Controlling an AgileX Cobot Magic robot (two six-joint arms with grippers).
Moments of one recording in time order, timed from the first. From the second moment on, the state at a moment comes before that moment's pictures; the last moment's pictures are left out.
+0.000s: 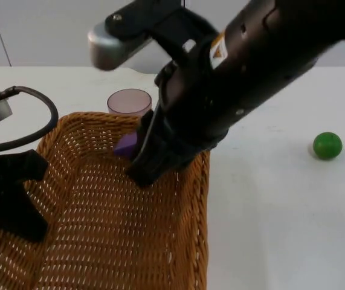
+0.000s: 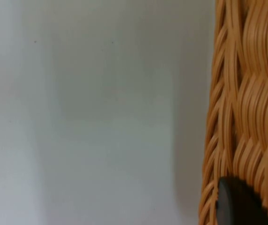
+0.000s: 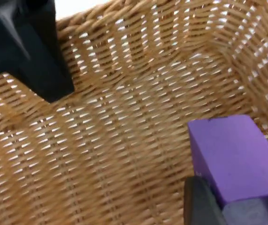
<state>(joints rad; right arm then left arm) 0.87 1.80 -1.20 0.11 0.41 -0.27 -0.04 1.56 -0.61 -0.79 0.76 0.60</state>
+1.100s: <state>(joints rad) 0.87 1.17 -1.18 0.06 0.42 -0.27 -0.04 1.56 -0.61 -0.85 0.76 0.60</state>
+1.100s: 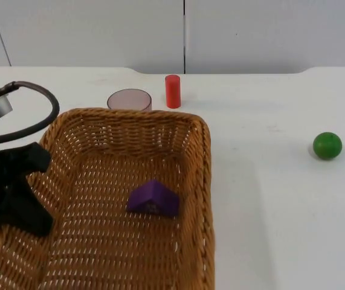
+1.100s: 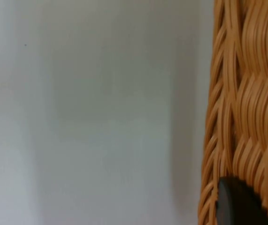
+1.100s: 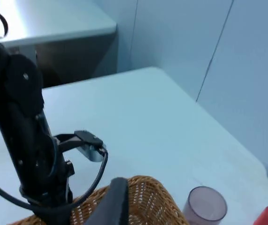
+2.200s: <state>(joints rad) 0.87 1.11 -1.15 -0.05 0.51 -0.18 -0.46 1.94 -0.77 -1.20 0.48 0.67</state>
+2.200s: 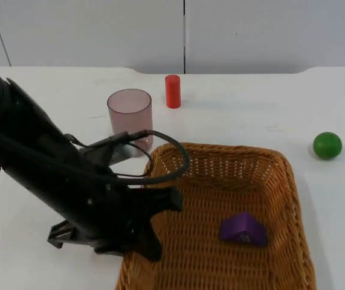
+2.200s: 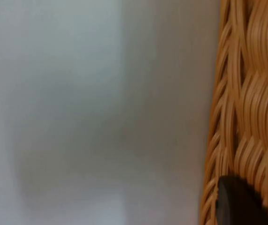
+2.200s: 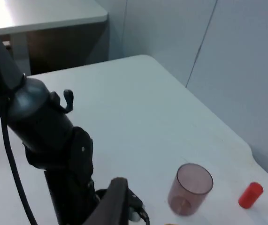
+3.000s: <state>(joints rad) 0.87 1.11 -1.15 -0.14 0.53 -0.12 -0.37 1.72 -0.77 -0.80 0.44 0.46</state>
